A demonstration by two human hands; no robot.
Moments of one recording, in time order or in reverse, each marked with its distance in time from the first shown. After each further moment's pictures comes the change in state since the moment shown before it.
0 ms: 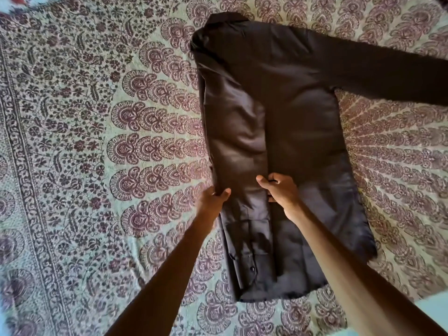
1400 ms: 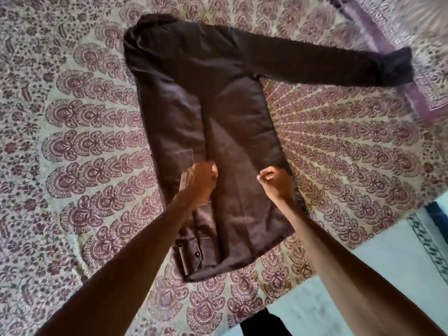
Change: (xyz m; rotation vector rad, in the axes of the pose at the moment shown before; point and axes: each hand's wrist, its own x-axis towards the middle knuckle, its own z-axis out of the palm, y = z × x) left_hand -0.067 0.038 0.094 0.885 0.003 0.609; right_hand -0.047 0.083 -0.124 -0.344 0.362 -0.173
